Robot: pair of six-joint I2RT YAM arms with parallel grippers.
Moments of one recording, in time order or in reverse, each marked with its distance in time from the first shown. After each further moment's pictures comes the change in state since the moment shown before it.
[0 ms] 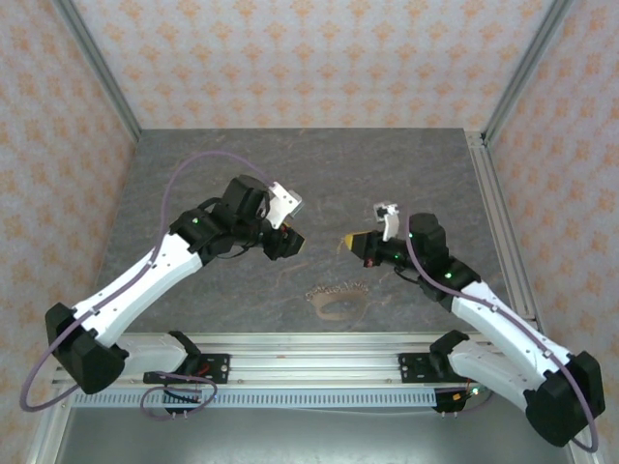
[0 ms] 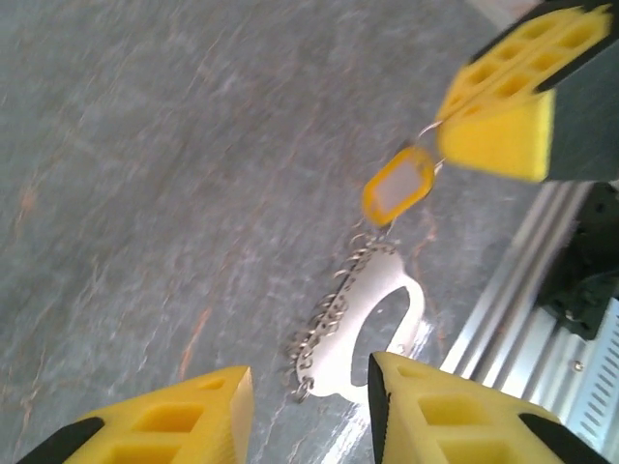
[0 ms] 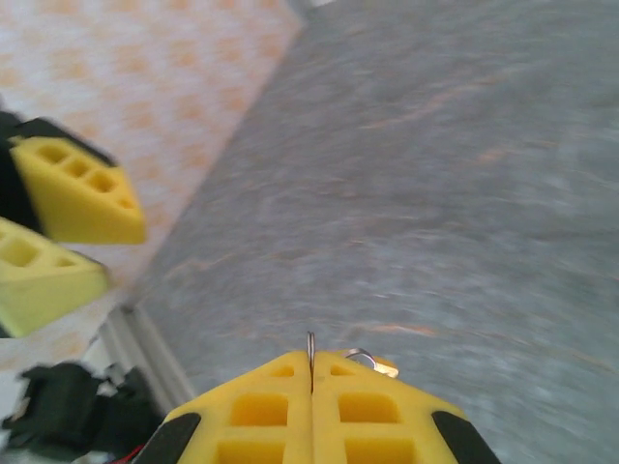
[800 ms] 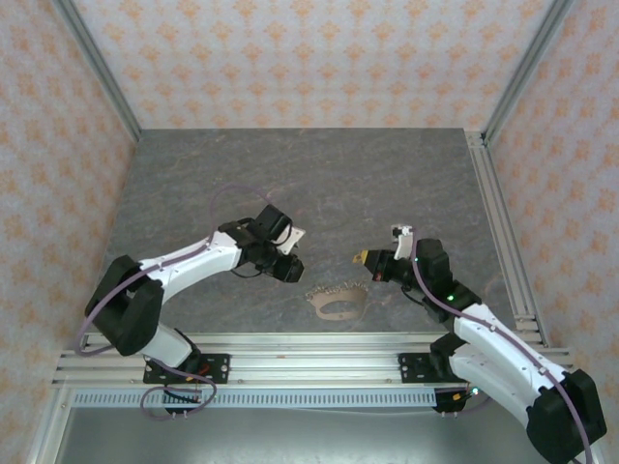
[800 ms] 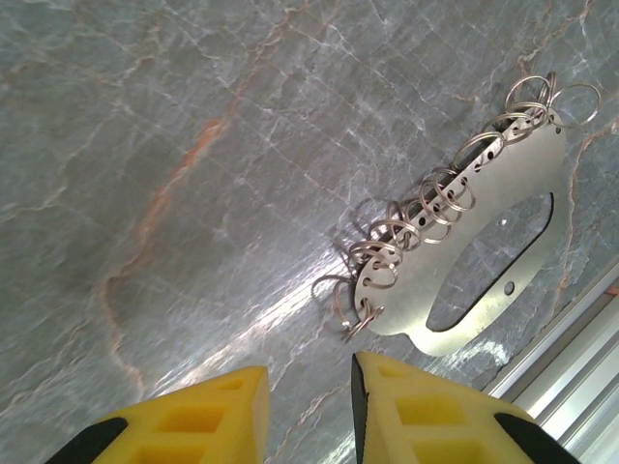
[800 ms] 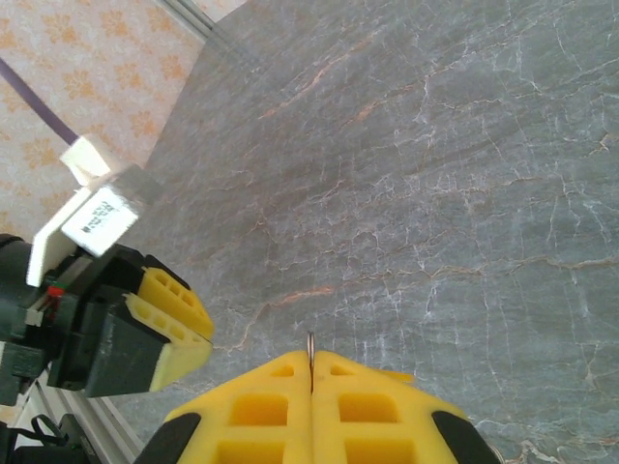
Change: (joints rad) left arm -0.005 0.253 -0.251 0.147 0.040 -0.190; right arm -0.031 -0.108 -0.230 0.091 0.100 0.089
